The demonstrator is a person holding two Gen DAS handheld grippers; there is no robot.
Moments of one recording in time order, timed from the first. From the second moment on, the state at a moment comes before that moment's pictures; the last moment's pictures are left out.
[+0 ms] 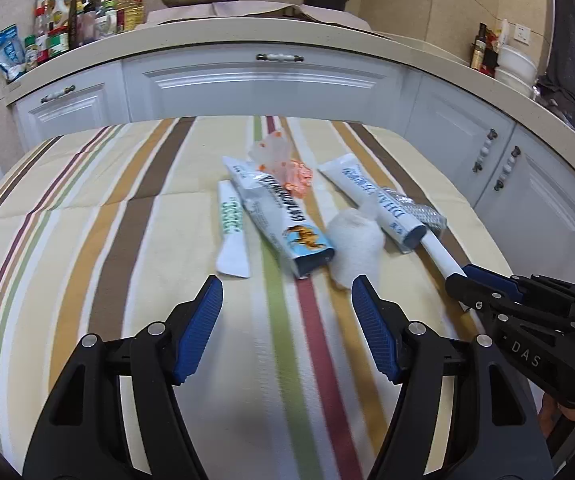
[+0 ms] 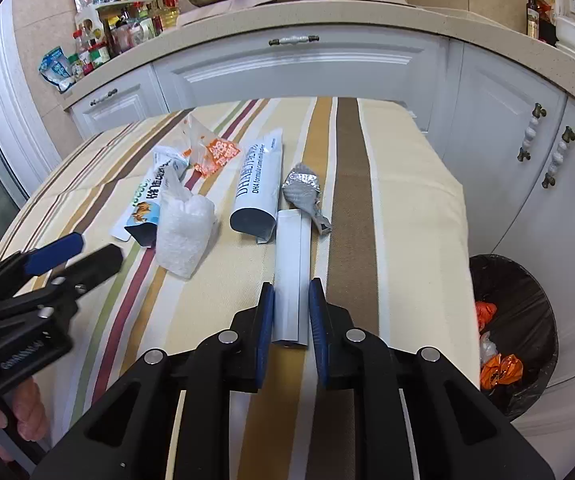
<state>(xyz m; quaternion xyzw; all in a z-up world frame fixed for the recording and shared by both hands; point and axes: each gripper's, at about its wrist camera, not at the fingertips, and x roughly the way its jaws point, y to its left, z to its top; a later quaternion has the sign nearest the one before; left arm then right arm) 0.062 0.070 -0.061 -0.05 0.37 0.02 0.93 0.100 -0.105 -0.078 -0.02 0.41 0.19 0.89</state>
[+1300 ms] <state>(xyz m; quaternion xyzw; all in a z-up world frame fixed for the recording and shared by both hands) 0.074 0.031 -0.063 -0.05 0.39 -0.02 0.92 0.088 -0.162 -0.067 0.02 0.37 0.18 0.91</state>
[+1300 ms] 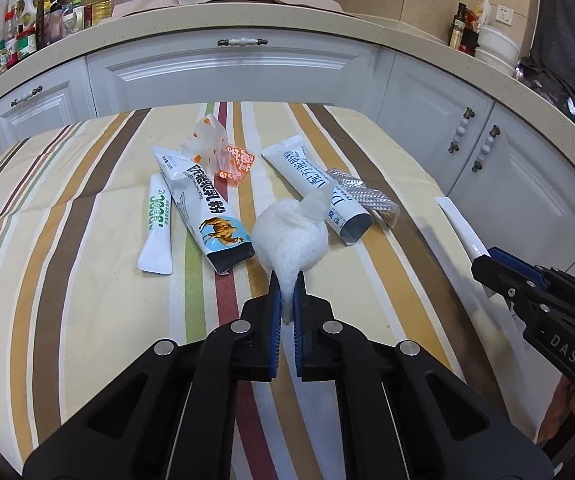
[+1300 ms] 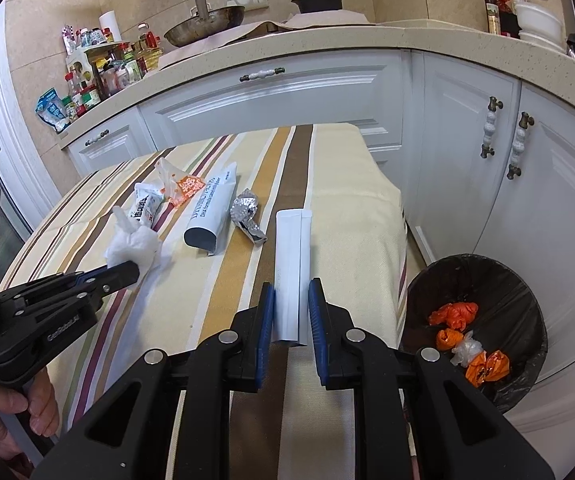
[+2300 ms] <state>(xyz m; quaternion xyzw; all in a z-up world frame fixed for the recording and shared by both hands) 0.108 -0.170 -0.040 0.02 0.34 -0.19 0.92 0.065 -0.310 -0.054 0.04 0.32 -0.02 0.95</state>
